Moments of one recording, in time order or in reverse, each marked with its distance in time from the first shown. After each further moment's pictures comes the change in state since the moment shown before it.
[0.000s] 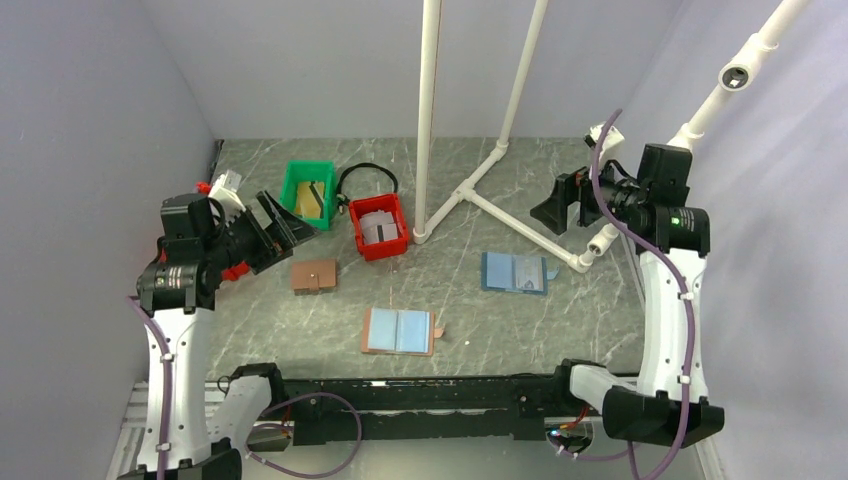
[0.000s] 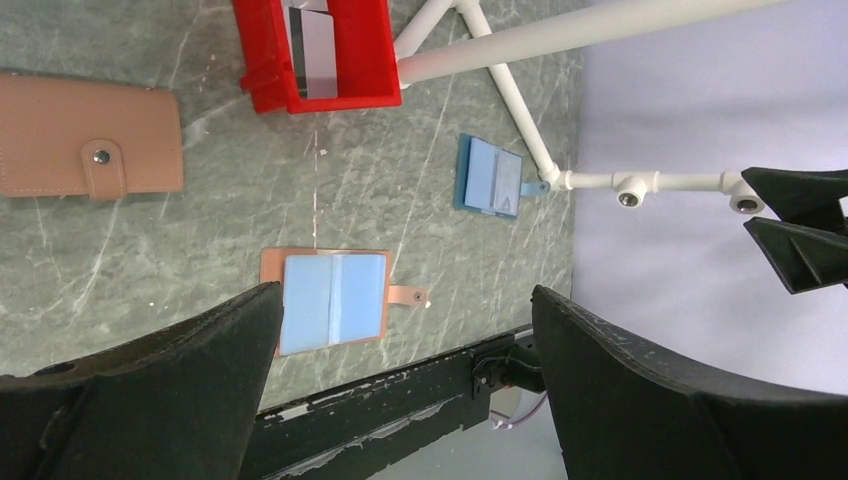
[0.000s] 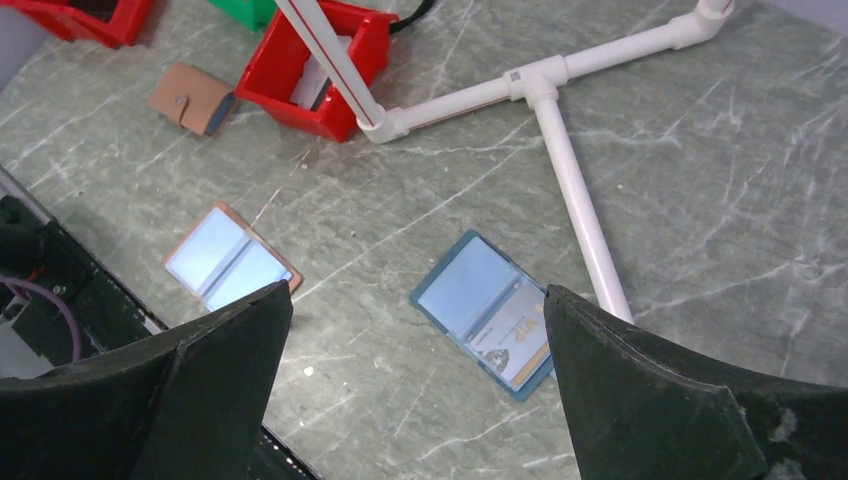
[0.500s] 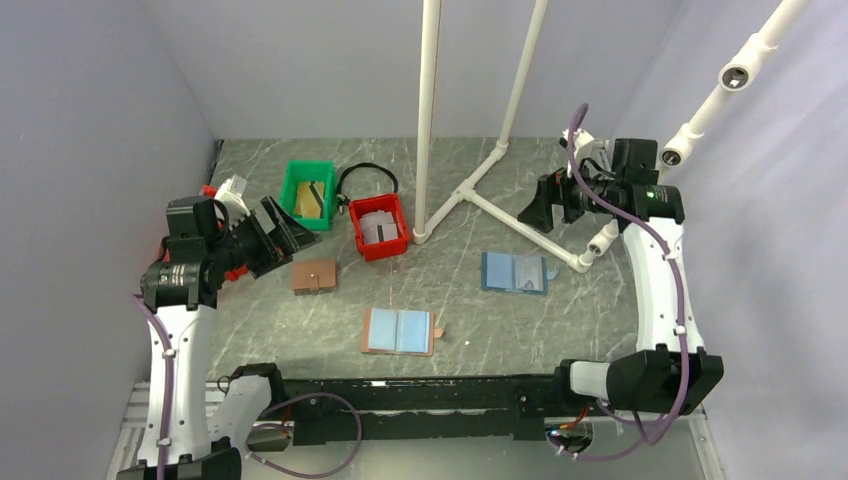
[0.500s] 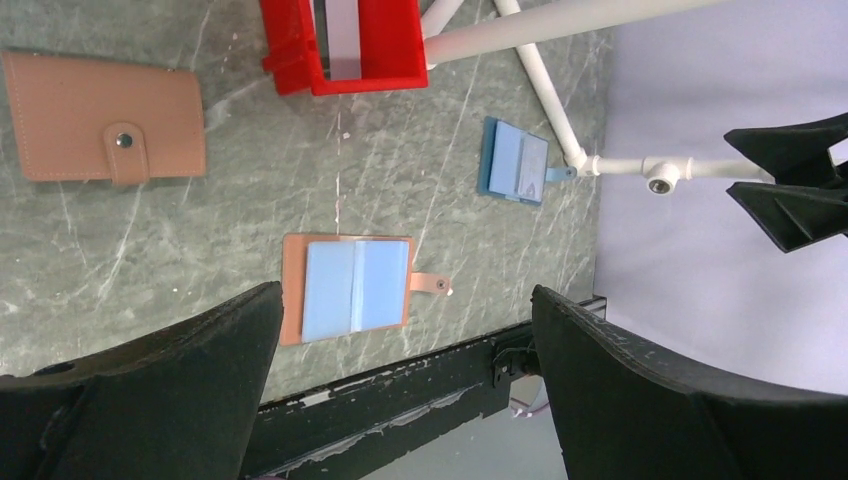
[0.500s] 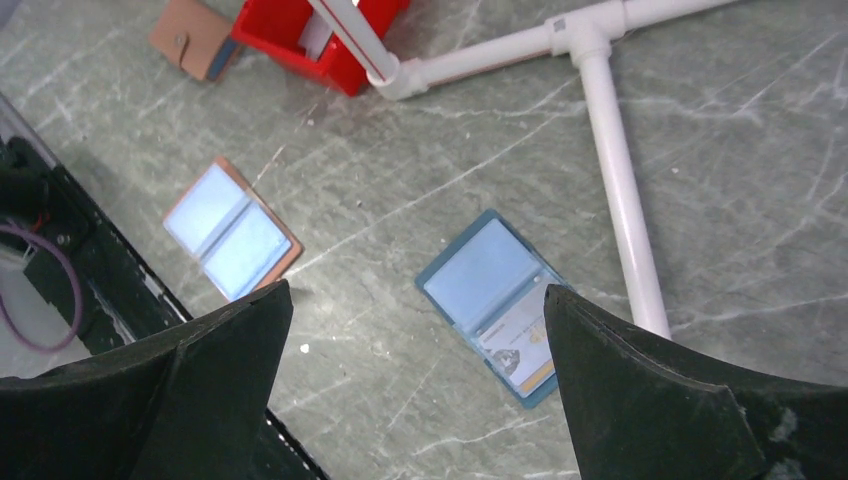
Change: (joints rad) left arm 0.000 0.015 -0.037 -0.024 -0.007 0.055; right arm 0.066 0.138 -0.058 0.017 -0.006 -0.082
